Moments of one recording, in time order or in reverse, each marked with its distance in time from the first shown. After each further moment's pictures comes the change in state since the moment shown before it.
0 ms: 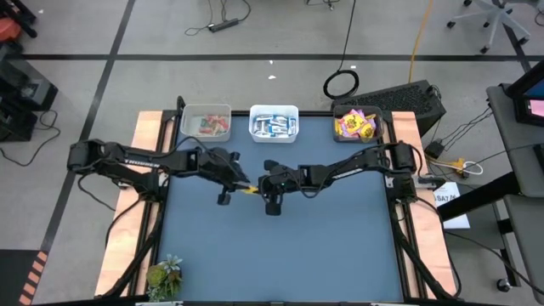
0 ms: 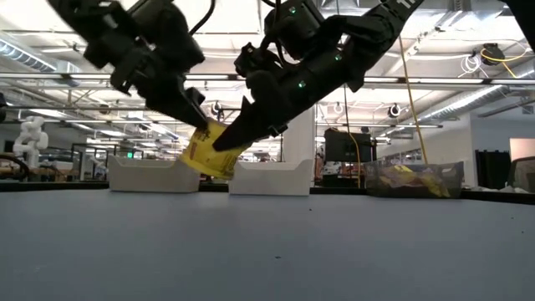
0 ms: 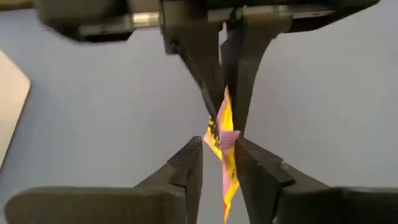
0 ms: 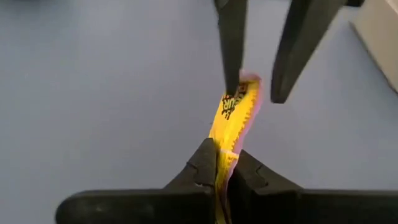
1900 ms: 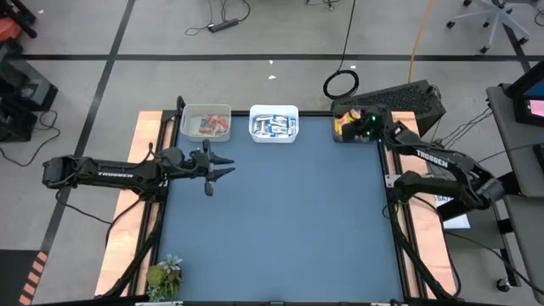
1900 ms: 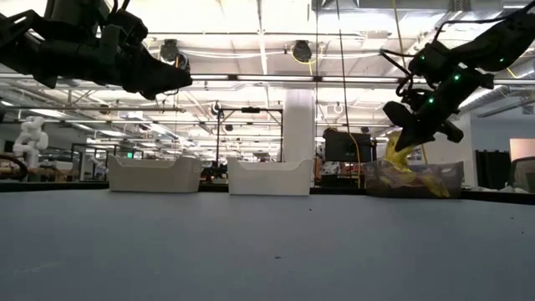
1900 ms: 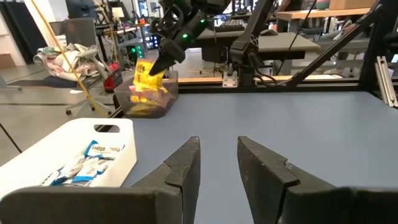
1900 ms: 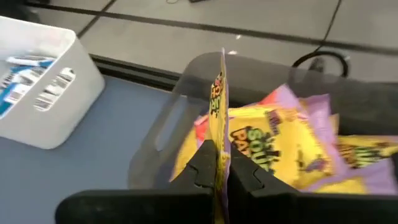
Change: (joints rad) left arm 0.061 -0.443 -0.431 0.606 -0.139 -0.138; right arm -0.941 -0.949 -0.684 -0.336 0.099 0.366
